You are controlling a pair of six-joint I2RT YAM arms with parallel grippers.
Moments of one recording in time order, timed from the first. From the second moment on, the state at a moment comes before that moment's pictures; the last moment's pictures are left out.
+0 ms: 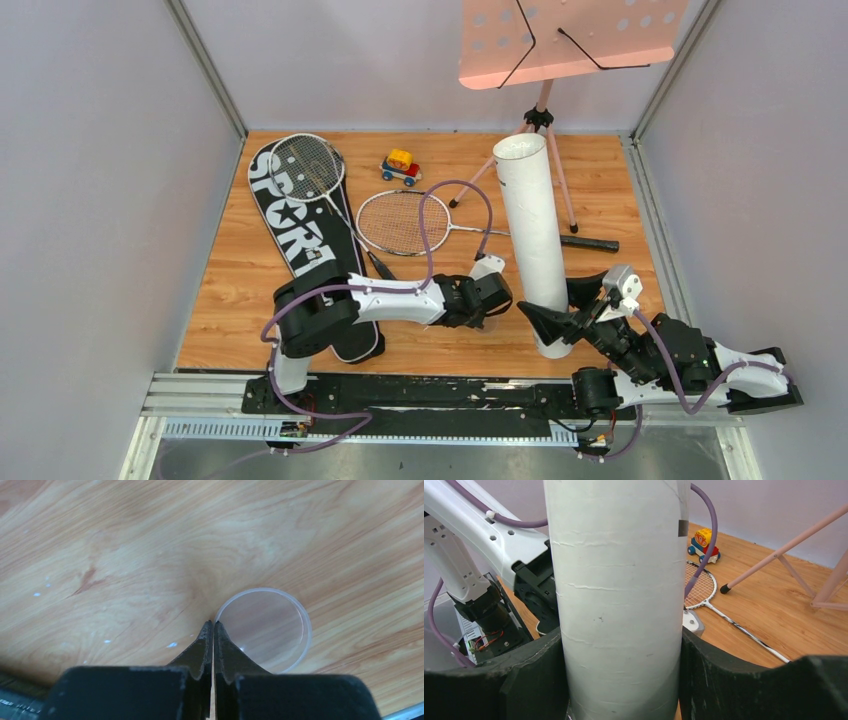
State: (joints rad) left arm -1.23 1.94 1.26 -0.37 -0.37 -0.67; right arm 1.60 0.08 0.59 -0.36 0.76 0.02
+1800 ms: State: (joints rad) left arm -0.86 0.33 1.21 -0.85 -0.32 -0.66; right arm 1.60 0.45 0.22 0.29 0.45 -0.63
